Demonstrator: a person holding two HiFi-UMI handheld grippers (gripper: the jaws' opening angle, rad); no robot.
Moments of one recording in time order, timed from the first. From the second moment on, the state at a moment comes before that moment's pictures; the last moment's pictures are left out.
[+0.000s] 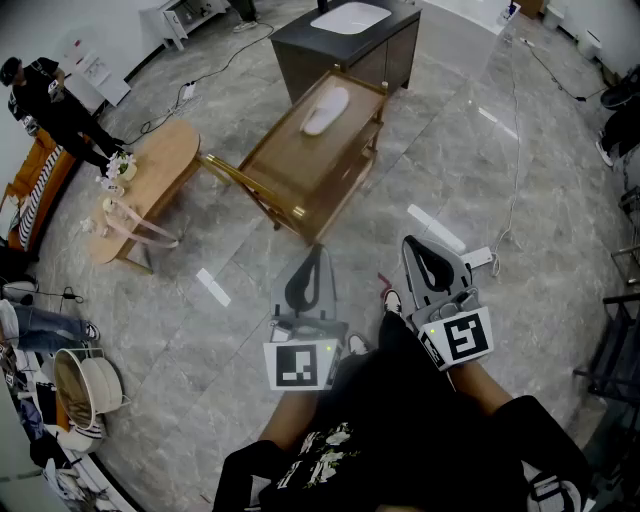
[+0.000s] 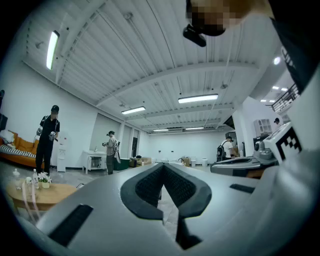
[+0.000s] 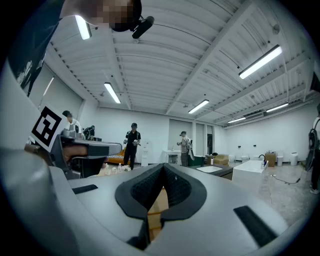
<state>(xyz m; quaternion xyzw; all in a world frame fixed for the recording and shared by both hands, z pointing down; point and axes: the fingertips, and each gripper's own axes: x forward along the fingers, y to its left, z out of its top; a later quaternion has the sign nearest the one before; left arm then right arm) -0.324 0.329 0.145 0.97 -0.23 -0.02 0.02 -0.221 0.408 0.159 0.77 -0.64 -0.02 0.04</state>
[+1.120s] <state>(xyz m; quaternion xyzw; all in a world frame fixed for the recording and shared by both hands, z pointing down) -0.211 0.308 0.132 0.97 -0.25 0.00 -0.03 -0.117 0.365 0.155 0.72 -0.69 -0.04 0.01</state>
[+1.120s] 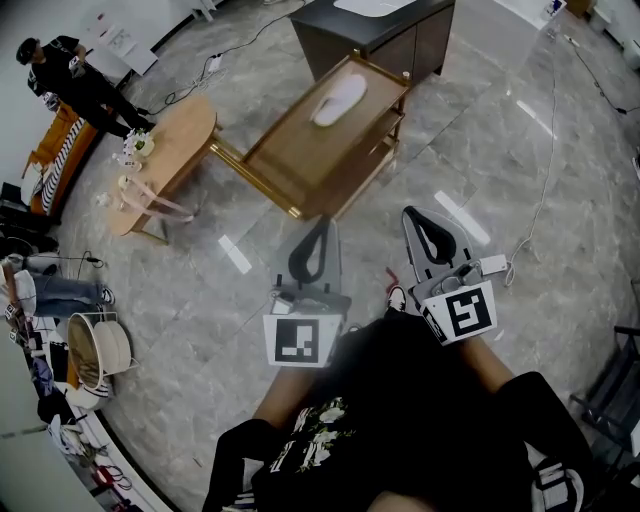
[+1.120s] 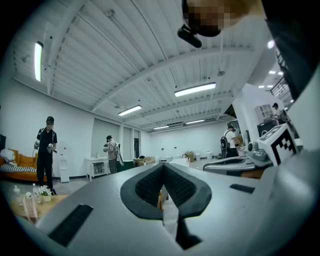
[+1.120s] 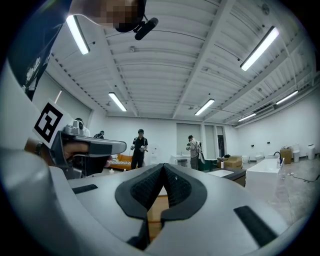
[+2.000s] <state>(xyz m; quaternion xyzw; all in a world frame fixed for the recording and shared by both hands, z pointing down) -0.127 0.295 0.147 0.97 -0.26 0.02 -0.03 -0.026 0.356 0.164 0.73 -0.69 -0.04 0.00</state>
